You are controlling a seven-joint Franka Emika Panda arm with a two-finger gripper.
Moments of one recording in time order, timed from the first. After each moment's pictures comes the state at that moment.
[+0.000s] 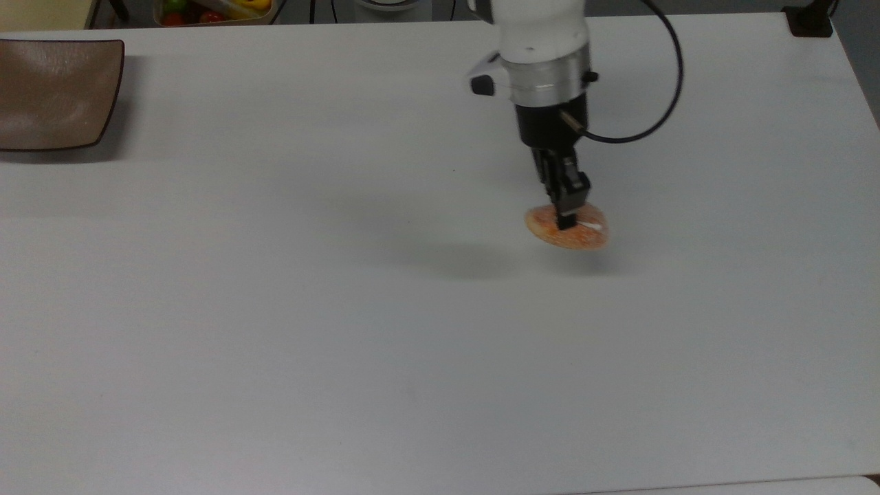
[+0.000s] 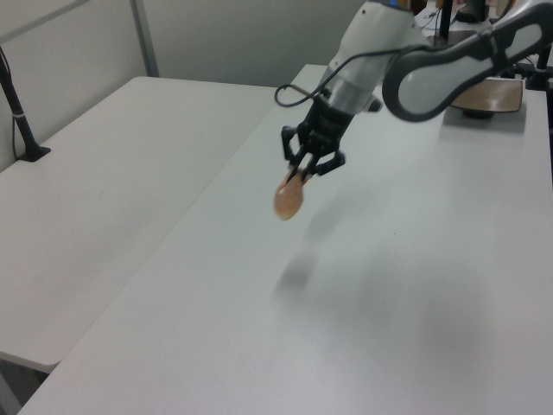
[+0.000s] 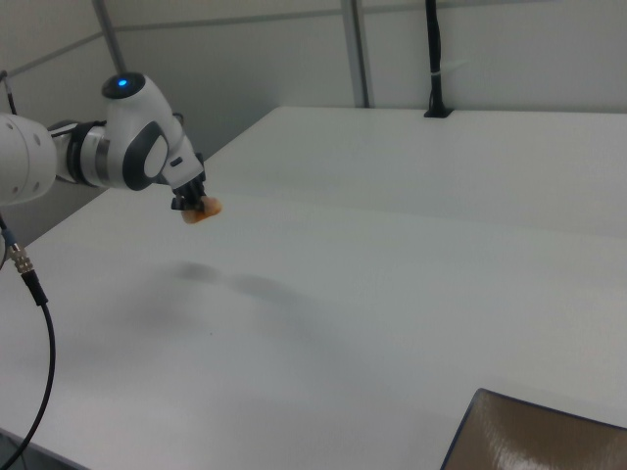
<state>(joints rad) 0.32 0.32 0.07 -1.72 0.12 2.52 1.49</state>
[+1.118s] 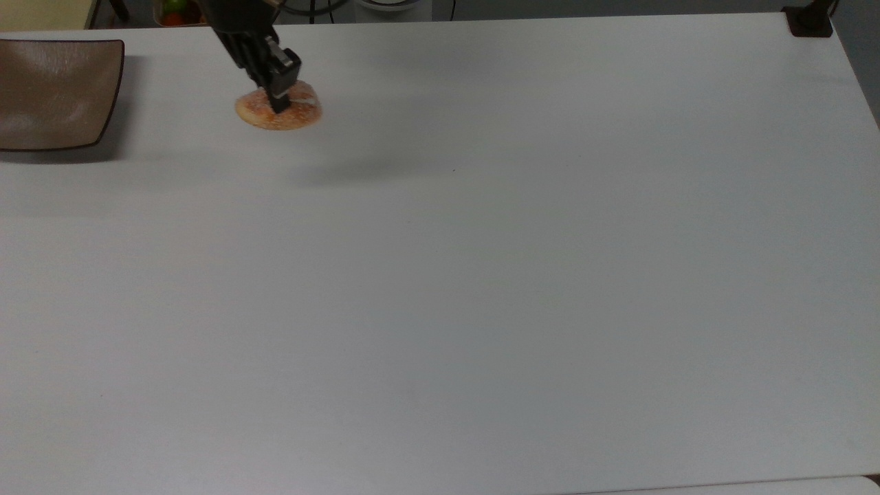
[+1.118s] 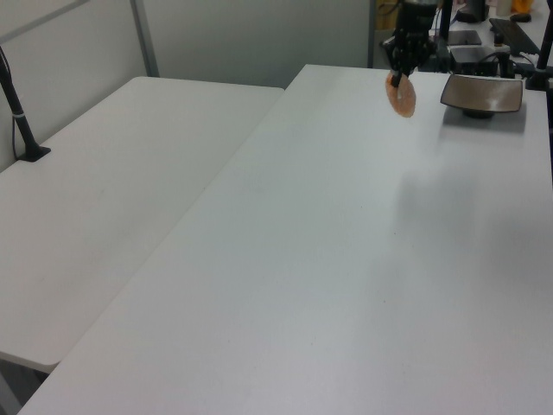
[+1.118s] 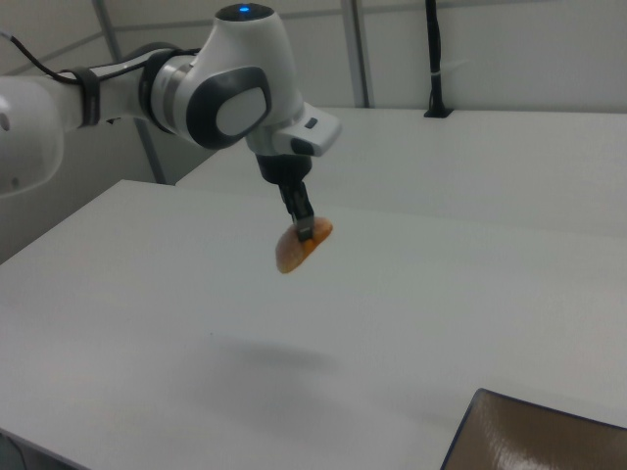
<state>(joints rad) 0.16 0.06 -0.30 -1.75 0.13 1.94 0.49</state>
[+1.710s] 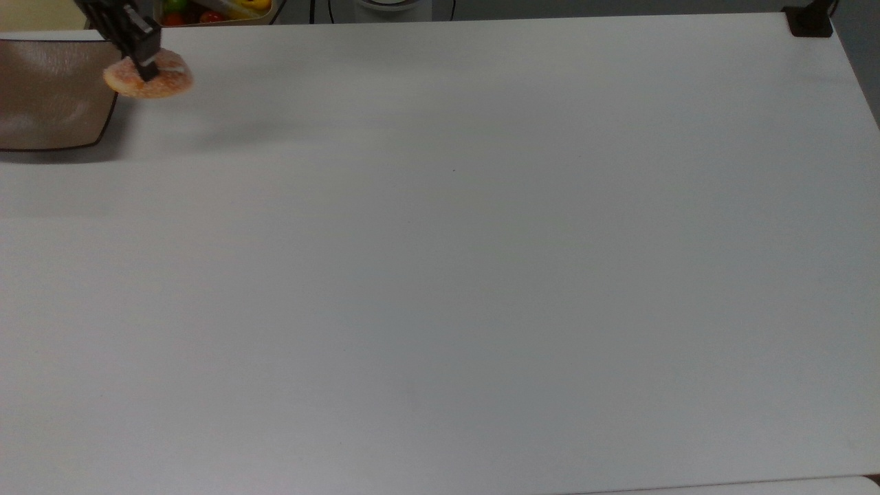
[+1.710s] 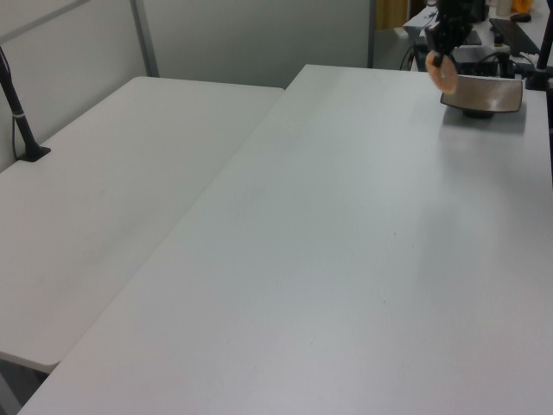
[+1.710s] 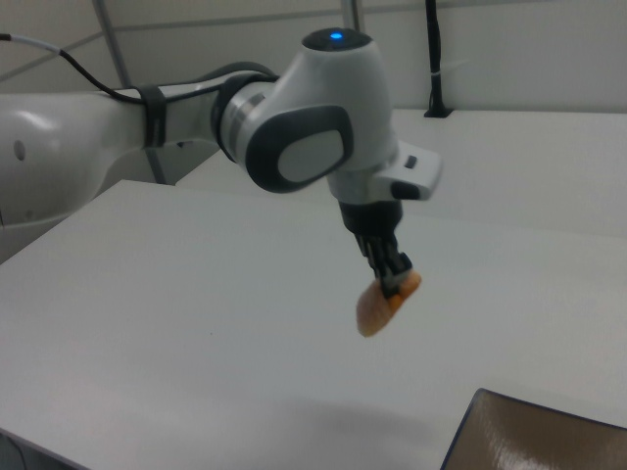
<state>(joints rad) 0.09 0.09 -0.53 -1.76 0.13 1.94 0.09</state>
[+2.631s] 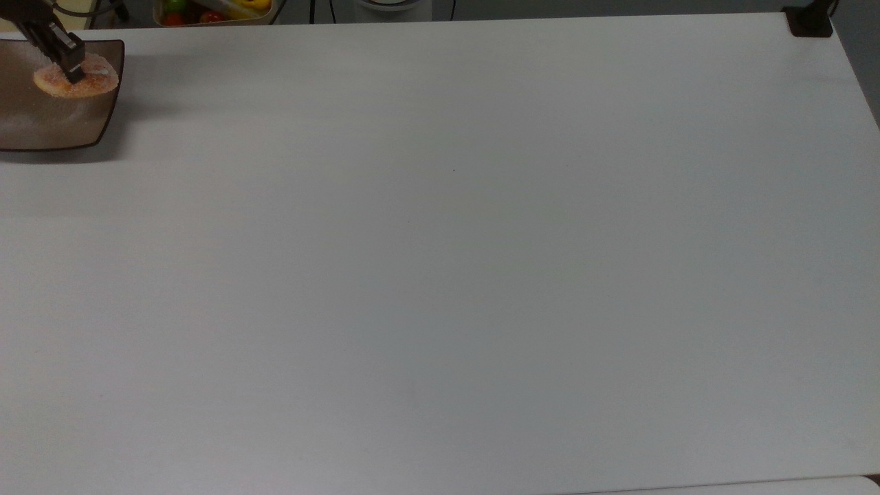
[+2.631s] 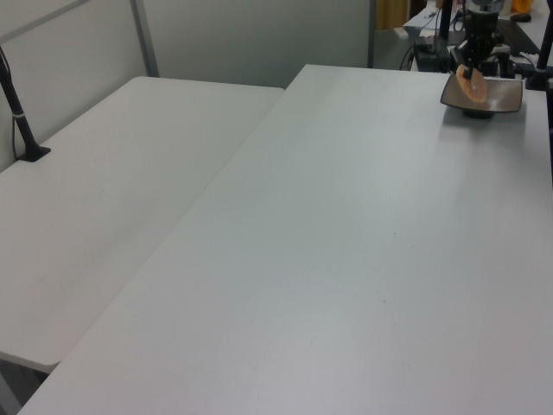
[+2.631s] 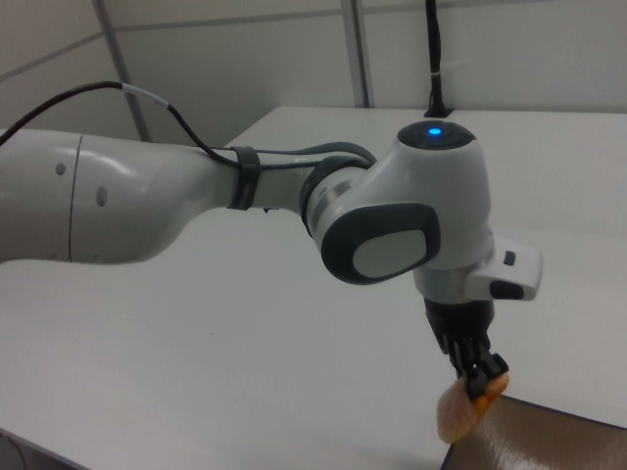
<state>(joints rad) -0.08 0.26 -0.59 -1.76 0.14 2.05 -0.17</state>
